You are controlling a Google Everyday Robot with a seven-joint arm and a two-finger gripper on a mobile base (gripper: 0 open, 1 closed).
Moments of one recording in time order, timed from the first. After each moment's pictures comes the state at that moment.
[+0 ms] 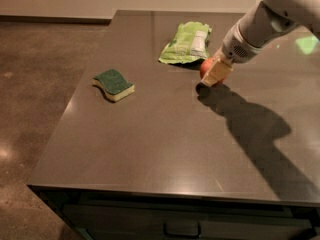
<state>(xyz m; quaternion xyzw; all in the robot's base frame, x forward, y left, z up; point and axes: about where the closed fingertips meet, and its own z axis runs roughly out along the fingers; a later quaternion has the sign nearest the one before) 0.639 -0.161 0.882 -0.53 0.81 0.05 0.26</state>
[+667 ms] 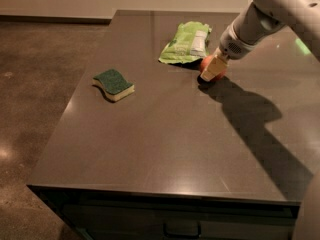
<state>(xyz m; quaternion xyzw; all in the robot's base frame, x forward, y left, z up) 0.683 -0.168 0.867 -0.50 0.83 0.04 0.26</state>
